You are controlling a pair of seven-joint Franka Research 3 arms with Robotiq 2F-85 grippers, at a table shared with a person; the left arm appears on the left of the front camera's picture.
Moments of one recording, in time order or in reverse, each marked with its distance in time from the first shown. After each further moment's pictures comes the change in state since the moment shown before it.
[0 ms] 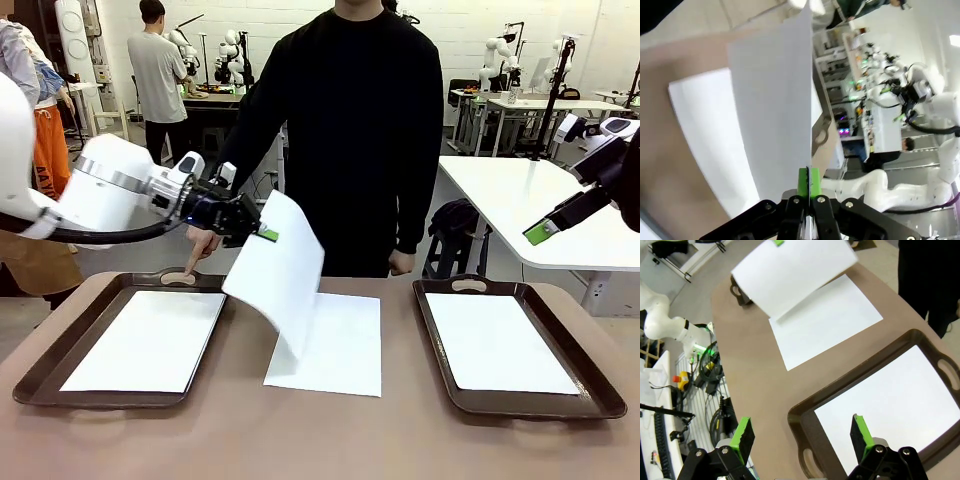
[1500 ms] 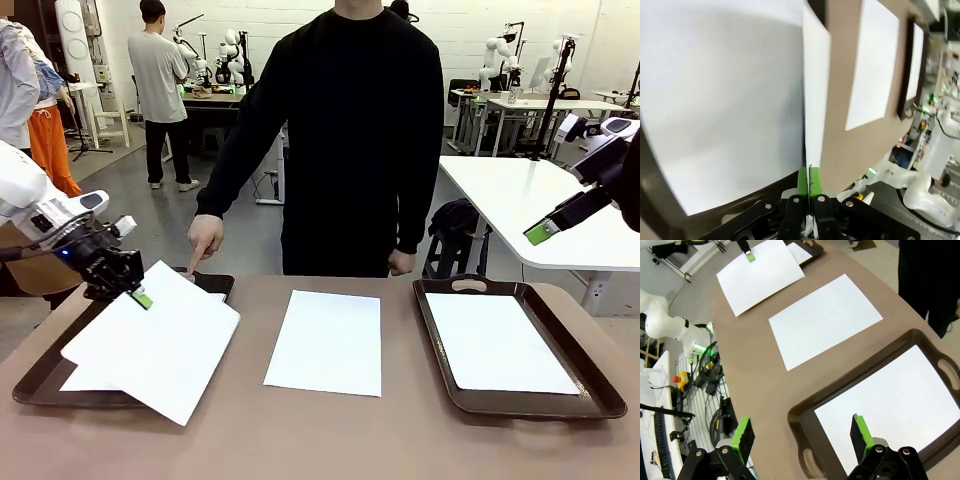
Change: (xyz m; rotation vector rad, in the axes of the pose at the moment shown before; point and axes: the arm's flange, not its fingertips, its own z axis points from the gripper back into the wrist) left arm -0.107 0.085 0.139 0.436 0.079 0.383; right arm 0.000 0.000 0.000 -0.001 -0.001 -0.001
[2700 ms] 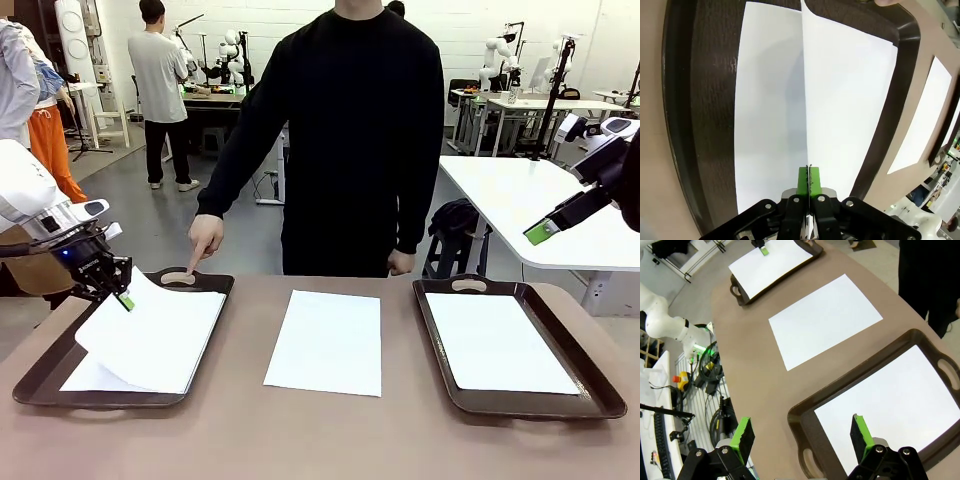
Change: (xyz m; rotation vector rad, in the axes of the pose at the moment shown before) left arm 0.053 0.043 0.005 0.185 -0.068 0.133; right arm 0.000 0.000 0.000 0.000 0.000 0.000
